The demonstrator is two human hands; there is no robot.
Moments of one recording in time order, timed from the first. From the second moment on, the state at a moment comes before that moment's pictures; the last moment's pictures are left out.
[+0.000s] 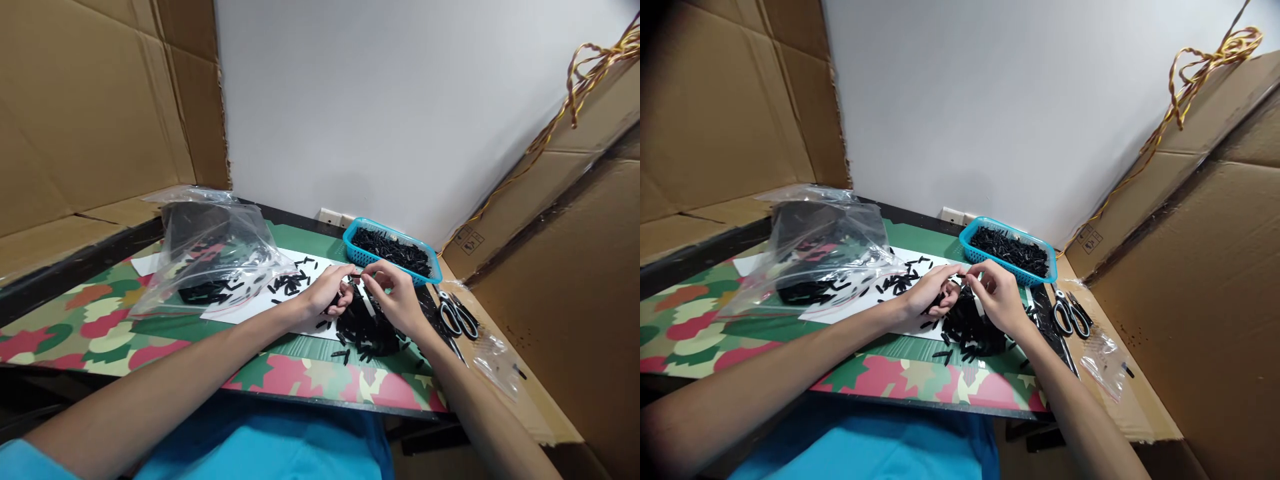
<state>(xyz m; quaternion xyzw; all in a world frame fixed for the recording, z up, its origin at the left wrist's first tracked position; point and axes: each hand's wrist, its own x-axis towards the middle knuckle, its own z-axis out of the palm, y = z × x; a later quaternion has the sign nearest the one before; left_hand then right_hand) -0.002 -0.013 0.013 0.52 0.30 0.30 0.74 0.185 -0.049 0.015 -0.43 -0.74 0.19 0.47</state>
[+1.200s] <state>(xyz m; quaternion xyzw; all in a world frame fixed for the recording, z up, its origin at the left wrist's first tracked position) 0.002 -0.011 0.002 0.62 0.25 0.38 0.64 0.186 -0.039 0.005 -0.44 -0.71 0.28 0.48</state>
